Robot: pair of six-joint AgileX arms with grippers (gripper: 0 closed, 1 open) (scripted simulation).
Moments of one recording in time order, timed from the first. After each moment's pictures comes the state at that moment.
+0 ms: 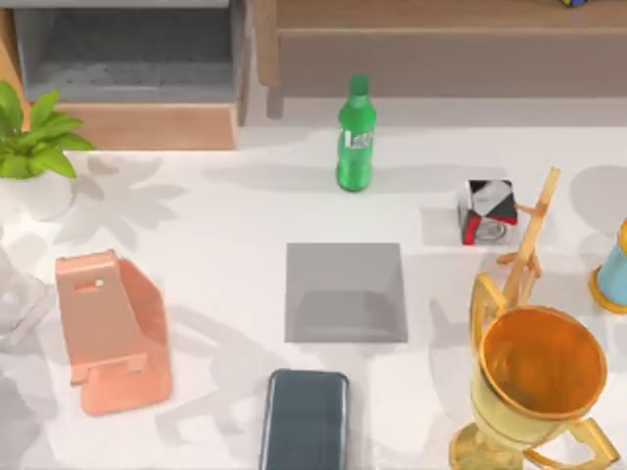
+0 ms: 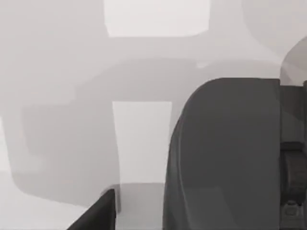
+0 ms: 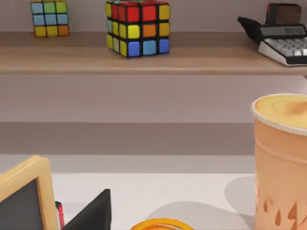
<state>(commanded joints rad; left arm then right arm) 0.54 1.61 0.68 -0.64 0.00 0.35 0.00 0.00 0.00 0.00 0.00 0.00</state>
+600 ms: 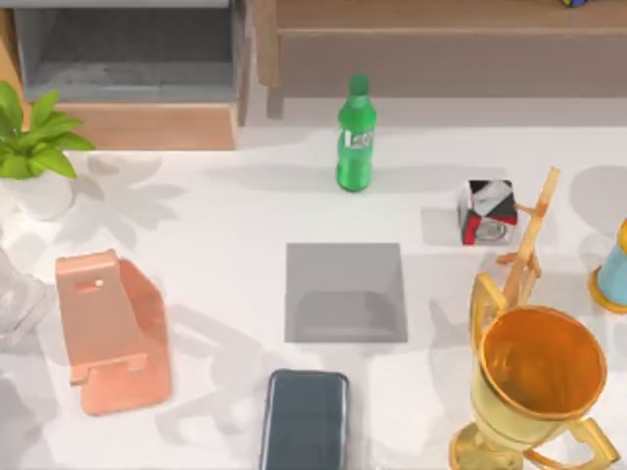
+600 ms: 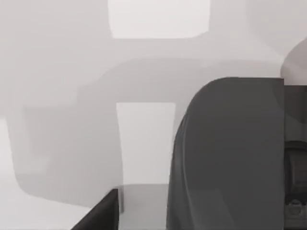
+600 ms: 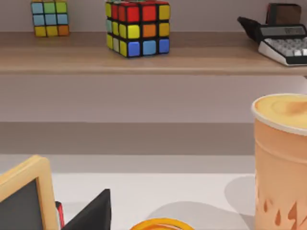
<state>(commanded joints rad) 0.54 1.62 0.68 -0.63 0.00 0.35 0.00 0.00 0.00 0.00 0.00 0.00</state>
